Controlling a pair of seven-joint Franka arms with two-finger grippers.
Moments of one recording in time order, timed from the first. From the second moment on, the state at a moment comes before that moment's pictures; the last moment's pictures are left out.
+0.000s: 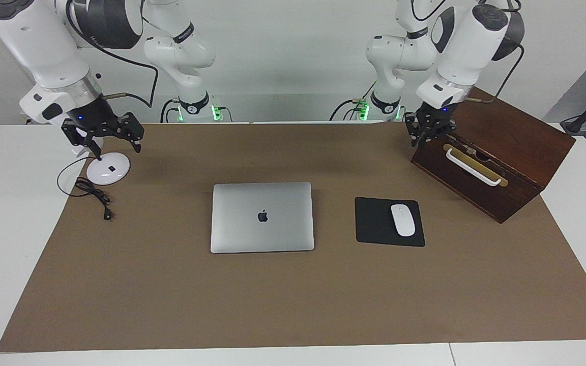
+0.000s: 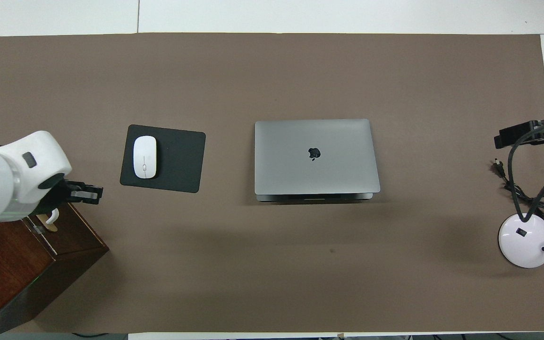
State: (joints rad) left arm -0.28 -0.28 0.12 -2.09 -0.02 1.88 0.05; right arm -0.08 -0.01 0.02 -1.67 0.03 1.66 -0.14
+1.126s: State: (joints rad) left arm -0.07 -0.11 0.12 -1.71 -0.02 1.70 0.06; right arm -0.08 -0.01 0.02 -1.67 0.03 1.66 -0.14
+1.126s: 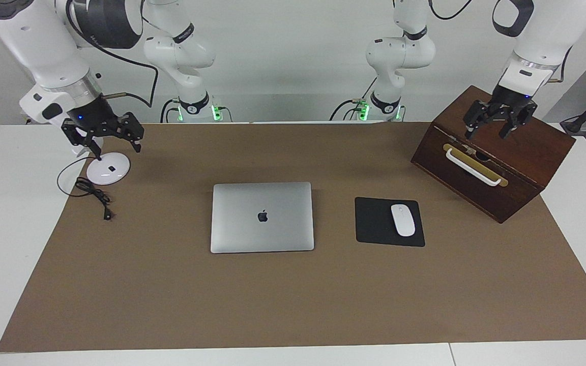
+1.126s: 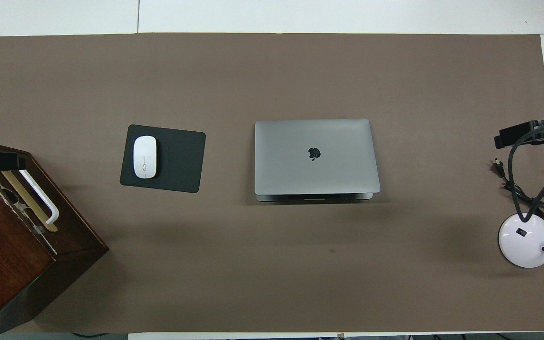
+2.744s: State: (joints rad) left arm -0.07 0.04 0.10 -1.59 -0.03 1.63 0.02; right arm -0.08 -0.01 0.02 -1.67 0.03 1.66 -0.14
